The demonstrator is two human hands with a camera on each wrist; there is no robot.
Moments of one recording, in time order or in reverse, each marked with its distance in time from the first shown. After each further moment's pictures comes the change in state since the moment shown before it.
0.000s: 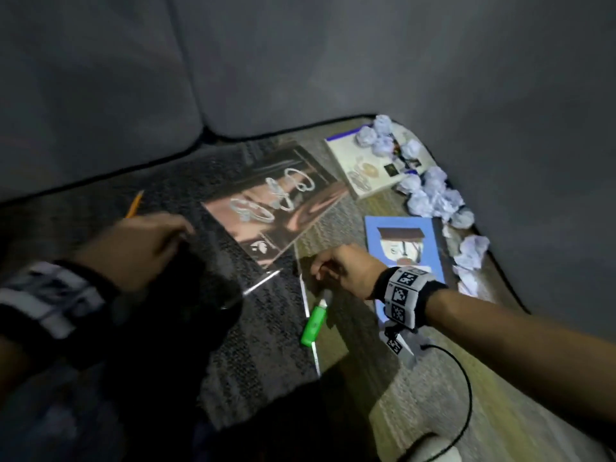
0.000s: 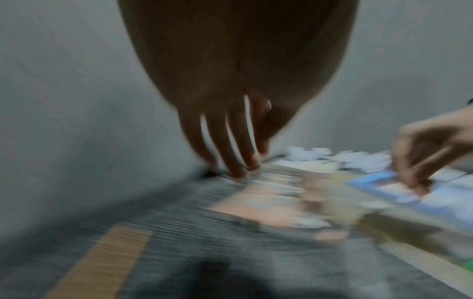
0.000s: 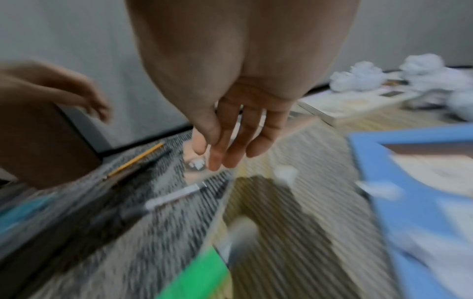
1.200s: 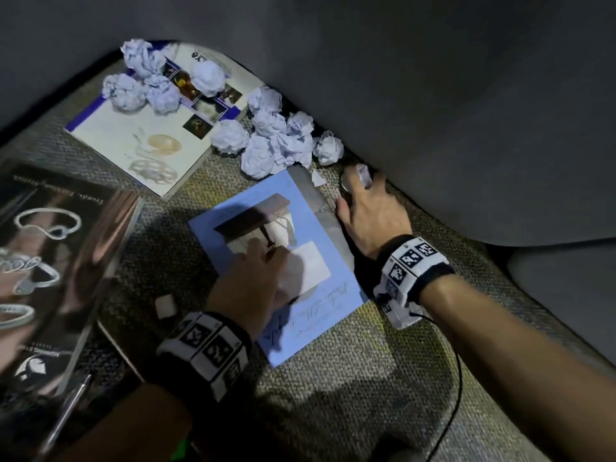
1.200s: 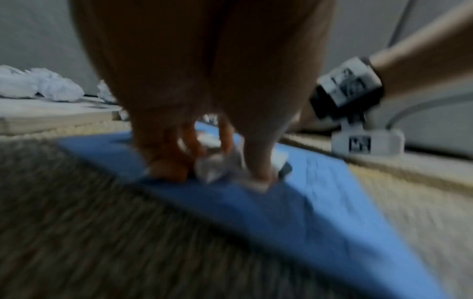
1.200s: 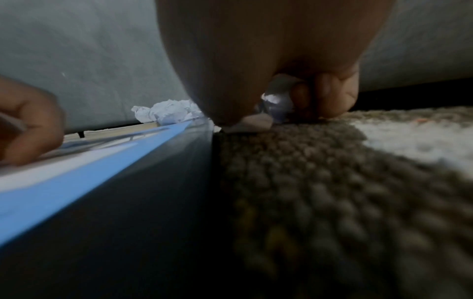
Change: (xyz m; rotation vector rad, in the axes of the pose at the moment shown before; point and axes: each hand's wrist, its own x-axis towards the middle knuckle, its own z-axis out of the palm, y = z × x) left_hand 0.155 0.322 0.220 0.291 -0.408 0.404; right_hand -0.091 0.261 -0.013 -0.125 0.594 0.838
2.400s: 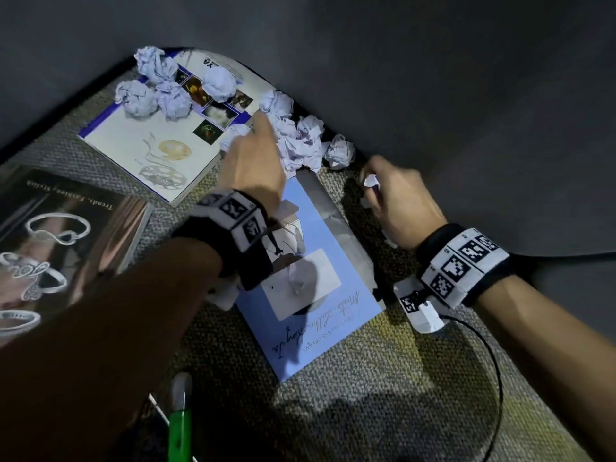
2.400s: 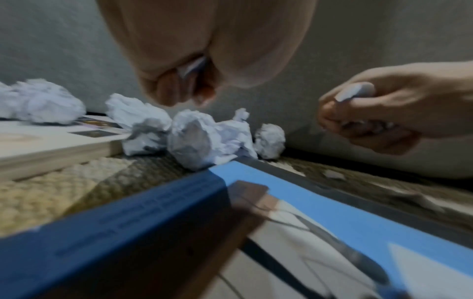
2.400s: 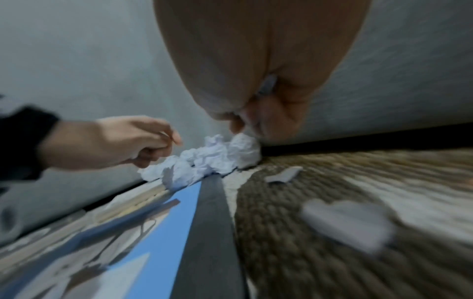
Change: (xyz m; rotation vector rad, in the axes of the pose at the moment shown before) left_hand 0.107 -0.007 -0.097 -0.282 0.455 -0.255; right_hand 0.016 0.012 -0.038 0.303 0.082 -0.237
